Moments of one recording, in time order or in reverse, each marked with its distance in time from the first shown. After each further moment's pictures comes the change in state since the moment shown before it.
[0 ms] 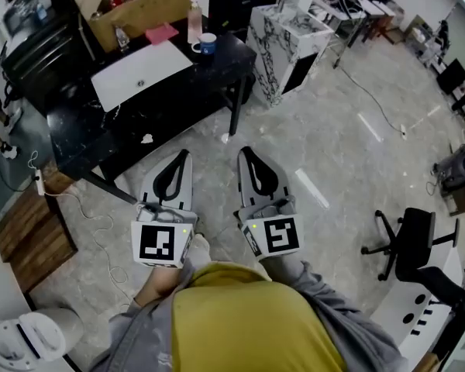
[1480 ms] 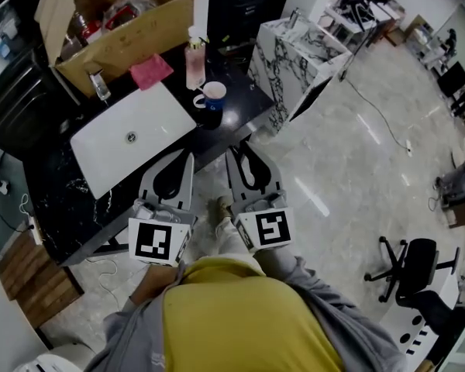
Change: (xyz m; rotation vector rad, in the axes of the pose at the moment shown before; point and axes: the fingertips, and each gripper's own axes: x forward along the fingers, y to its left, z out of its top) left arm 0.294 0.179 -0.057 -0.027 -0.020 -0.095; right arm 0.333 -0.113 -0.083 0.038 -0.007 -0.034
